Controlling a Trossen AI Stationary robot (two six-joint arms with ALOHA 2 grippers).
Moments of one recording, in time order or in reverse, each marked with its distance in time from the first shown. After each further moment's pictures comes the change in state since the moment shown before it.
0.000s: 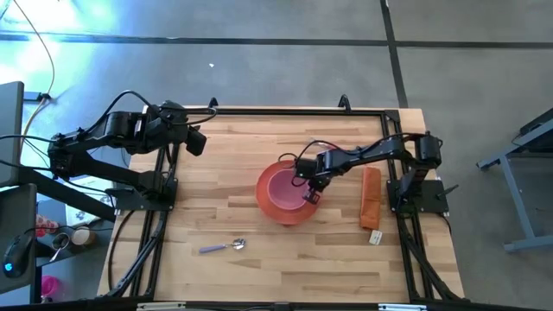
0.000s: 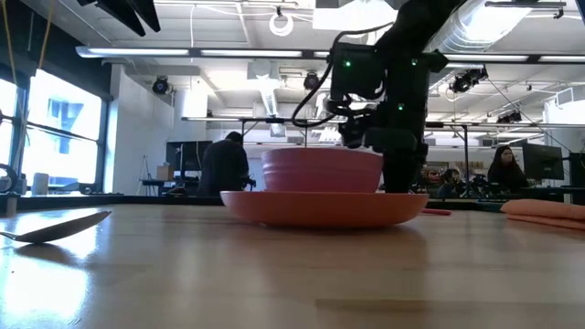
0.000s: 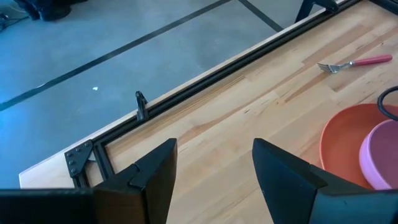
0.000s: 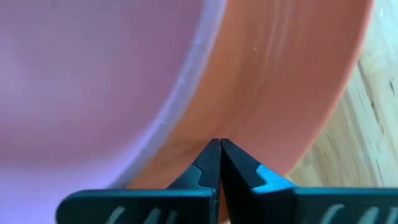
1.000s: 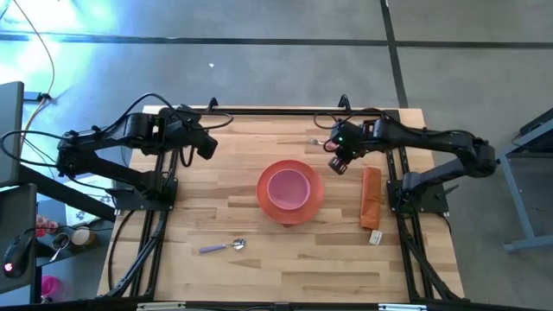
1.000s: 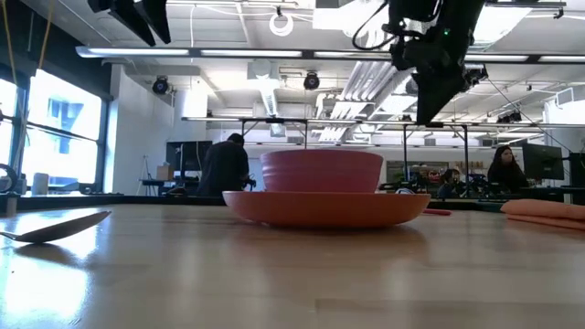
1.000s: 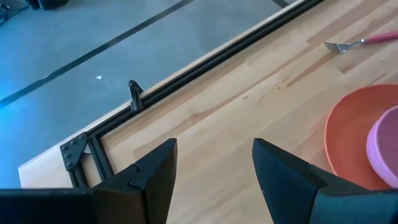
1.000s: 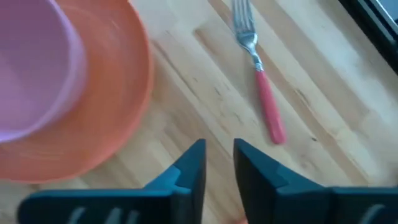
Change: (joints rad) left arm 0.000 0.101 -0.001 0.007 0.027 -0.019; right arm -0.200 -0.509 -0.001 -0.306 0.123 -0.035
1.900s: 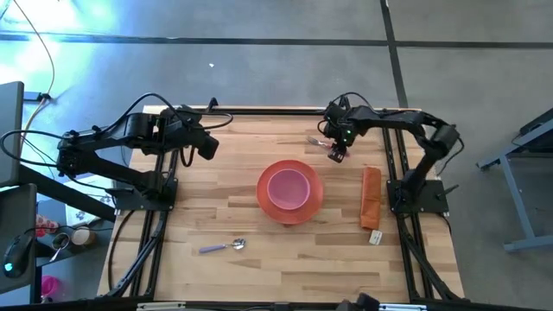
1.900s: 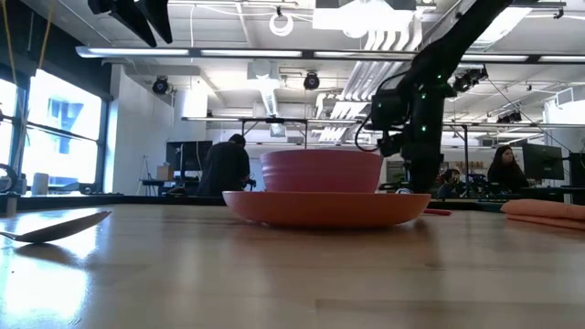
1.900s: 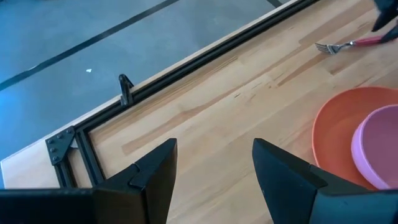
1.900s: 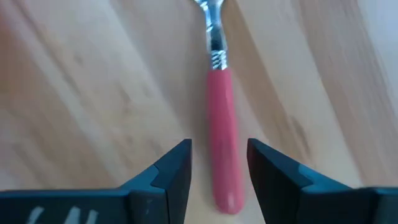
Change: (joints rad) left arm 0.000 0.003 0.000 0.011 0.031 -0.033; right arm -0.396 0.402 -0.097 0.287 -0.204 -0.558
